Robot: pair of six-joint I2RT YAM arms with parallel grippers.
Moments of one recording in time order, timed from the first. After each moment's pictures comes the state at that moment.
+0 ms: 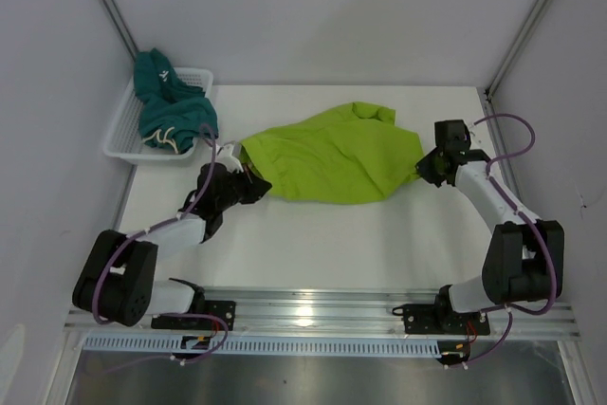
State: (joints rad) left arm -0.30 1.35 0.43 0.49 0.27 -0.55; right arm 0.09 1.46 1.04 -0.52 0.15 0.90
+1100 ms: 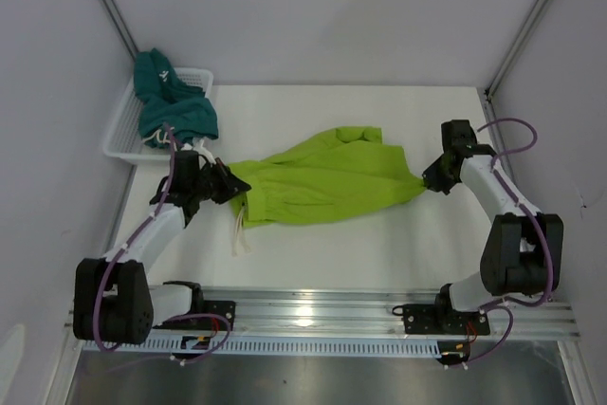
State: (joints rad) left arm -0.06 1.15 0.62 -0.13 0.45 -0.65; right arm 0.03 1.46 1.07 -0.71 0.12 0.84
